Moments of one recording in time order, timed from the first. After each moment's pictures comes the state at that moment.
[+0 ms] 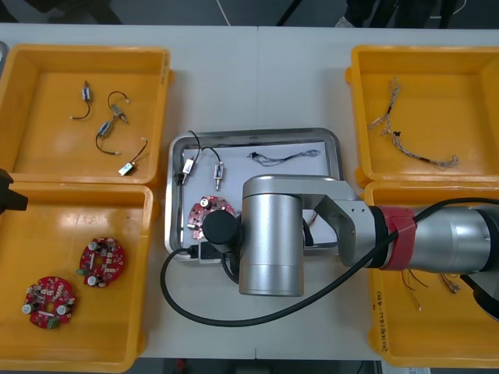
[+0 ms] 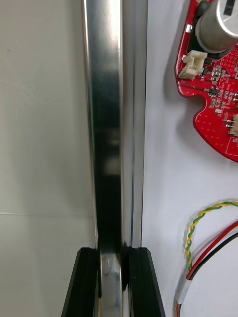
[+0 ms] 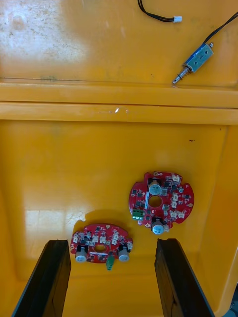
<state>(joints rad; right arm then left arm) -0.98 -0.46 1.24 -1.85 -0.63 1.57 1.62 -0.15 0.83 0.39 -2.20 0.99 1.91 -1.22</state>
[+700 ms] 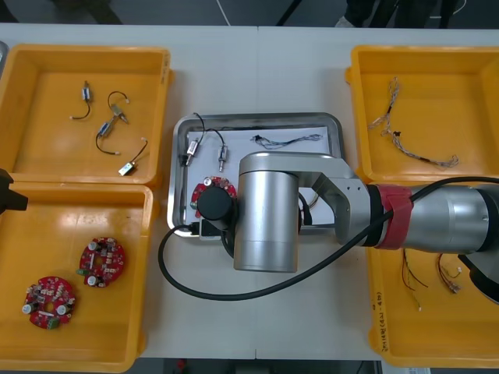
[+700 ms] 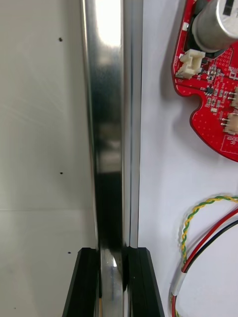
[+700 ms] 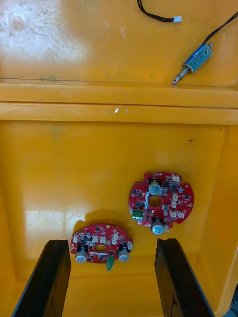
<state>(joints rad) -1.06 -0.46 1.23 -1.79 -0.63 1.57 1.62 -0.15 0.83 0.39 -2.20 0.99 1.91 -1.22</state>
